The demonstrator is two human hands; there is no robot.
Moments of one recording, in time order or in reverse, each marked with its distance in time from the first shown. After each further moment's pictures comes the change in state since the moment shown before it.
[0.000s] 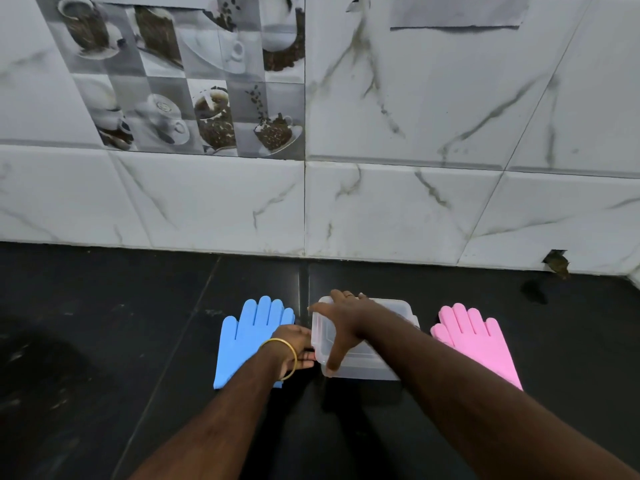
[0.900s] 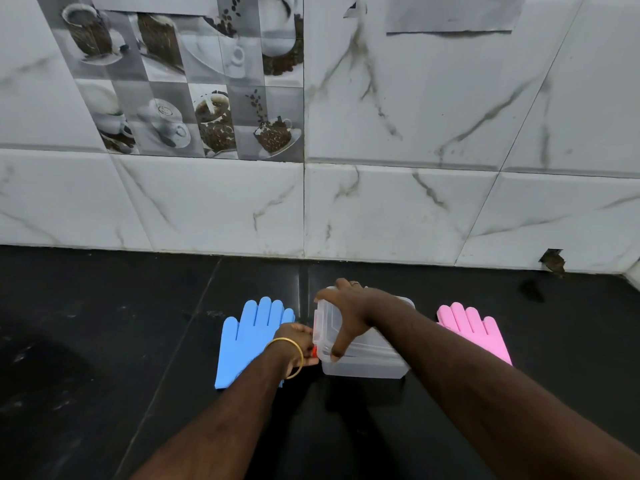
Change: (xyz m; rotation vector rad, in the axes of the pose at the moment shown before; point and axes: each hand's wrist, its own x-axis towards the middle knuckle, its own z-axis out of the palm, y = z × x) left_hand -0.003 0.005 0.010 0.031 0.079 0.020; right_hand -0.017 0.007 -0.024 0.069 0.022 0.002
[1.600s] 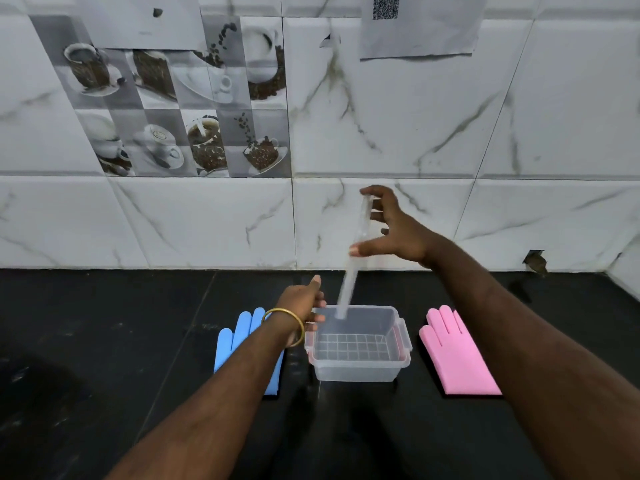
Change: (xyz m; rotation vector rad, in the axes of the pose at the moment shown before) left_hand -0.046 0.074 0.008 -0.062 0.012 0.297; right_hand -0.099 0.055 -0.097 0.865 0.646 -0.267
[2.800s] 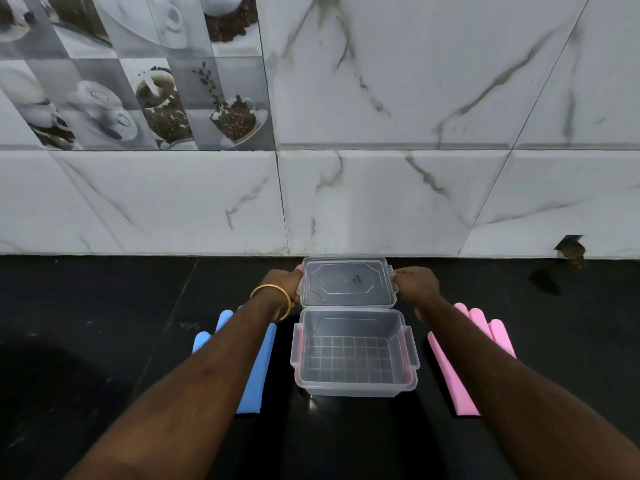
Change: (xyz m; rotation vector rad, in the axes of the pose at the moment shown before) left_hand 0.135 -0.017 0.000 0.215 0.186 -0.119; right_hand 0.029 0.206 0.043 0.043 0.457 0.695
